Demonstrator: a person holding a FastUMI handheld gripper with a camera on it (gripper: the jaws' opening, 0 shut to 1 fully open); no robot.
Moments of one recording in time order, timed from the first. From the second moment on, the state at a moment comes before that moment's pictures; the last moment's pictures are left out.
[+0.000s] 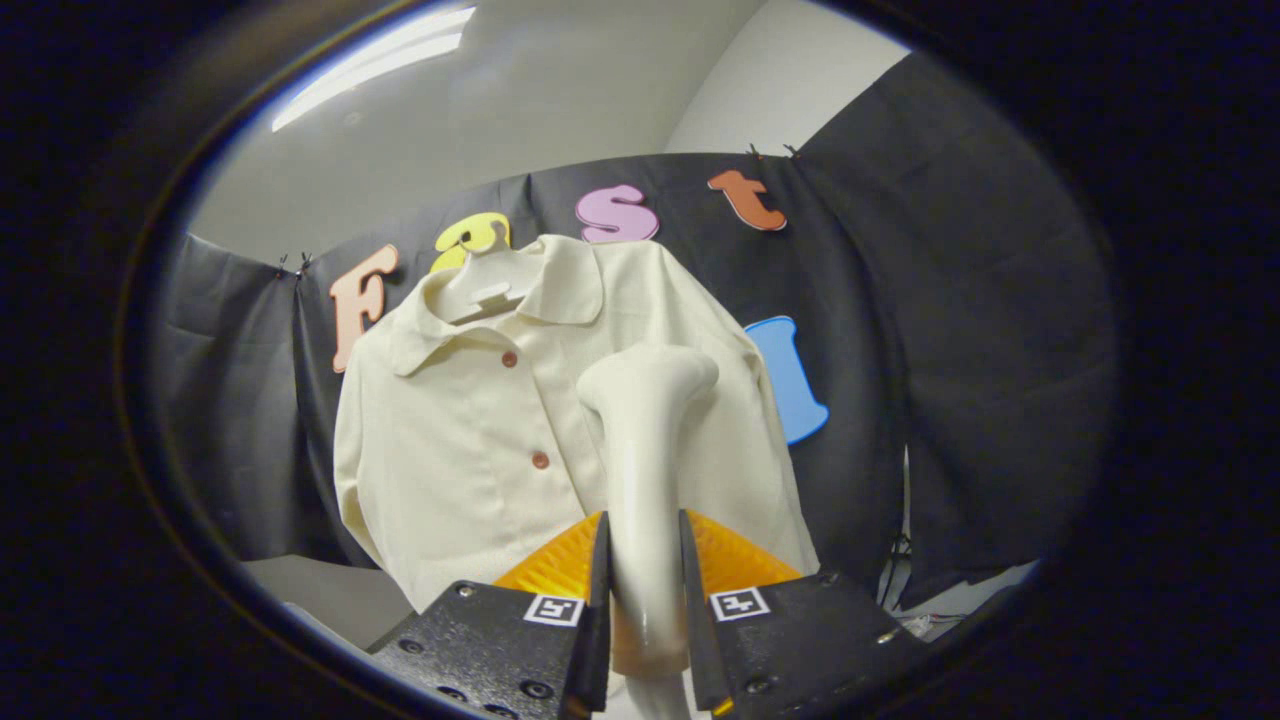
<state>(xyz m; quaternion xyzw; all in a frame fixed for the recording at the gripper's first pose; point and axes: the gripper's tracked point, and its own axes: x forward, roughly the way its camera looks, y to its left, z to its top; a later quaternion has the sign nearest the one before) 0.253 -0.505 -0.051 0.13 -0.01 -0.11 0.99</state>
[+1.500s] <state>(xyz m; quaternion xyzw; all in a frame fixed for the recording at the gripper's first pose) 0.177 -0.511 -0.255 0.24 0.09 -0.13 0.96</state>
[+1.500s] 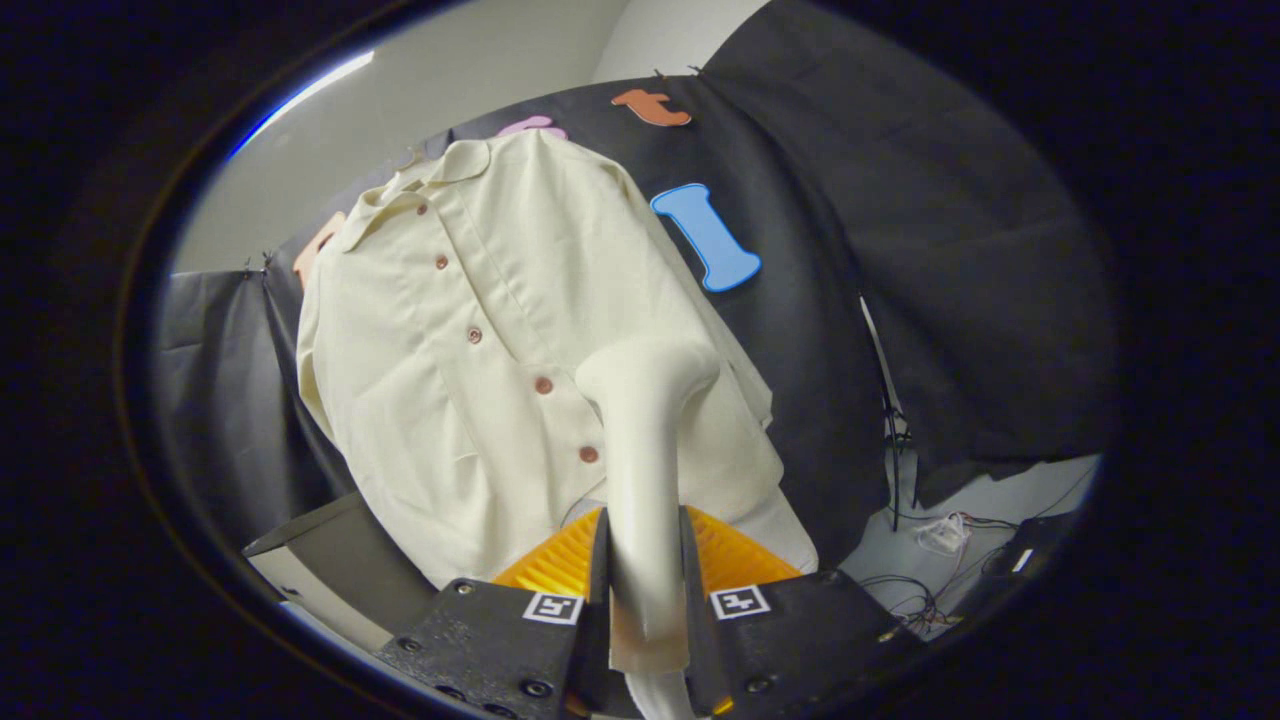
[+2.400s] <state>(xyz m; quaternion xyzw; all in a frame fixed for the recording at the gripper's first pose) 0.119 -0.431 -0.246 0.25 0.10 -0.12 0.95</state>
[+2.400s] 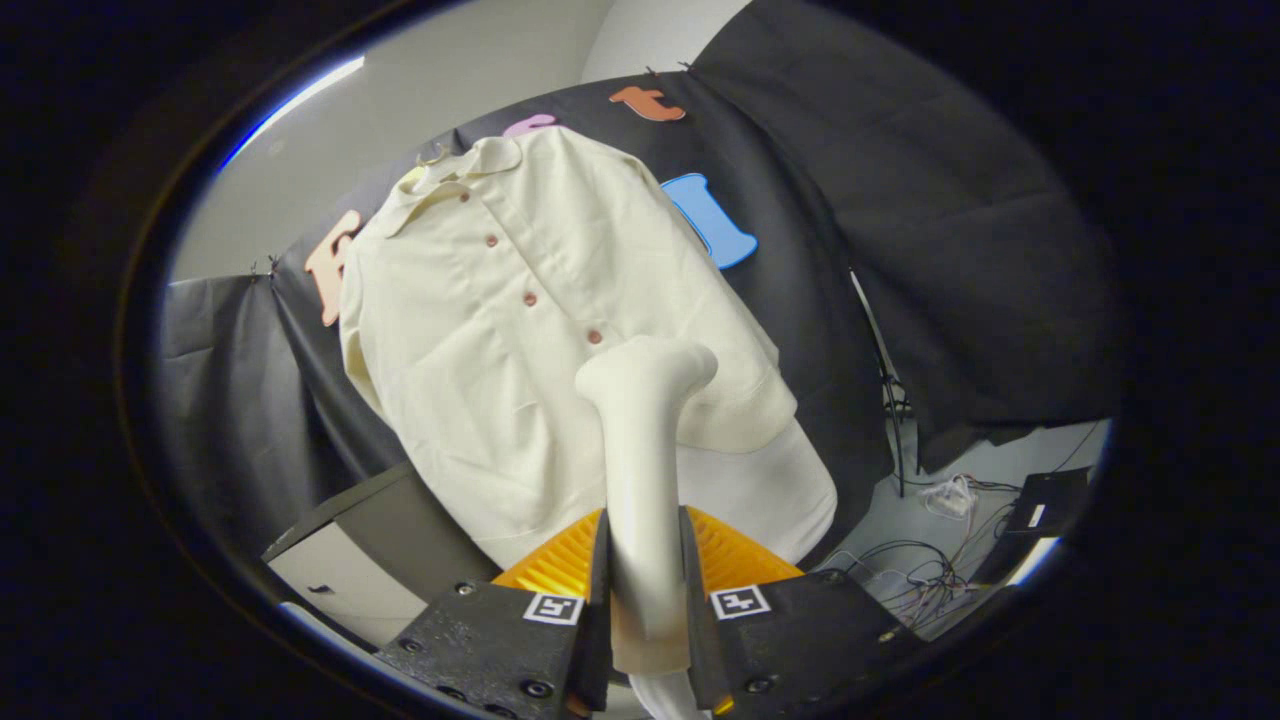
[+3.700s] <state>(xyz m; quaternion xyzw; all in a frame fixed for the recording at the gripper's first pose) 0.067 -0.170 -0.090 0.14 0.05 0.01 0.99</state>
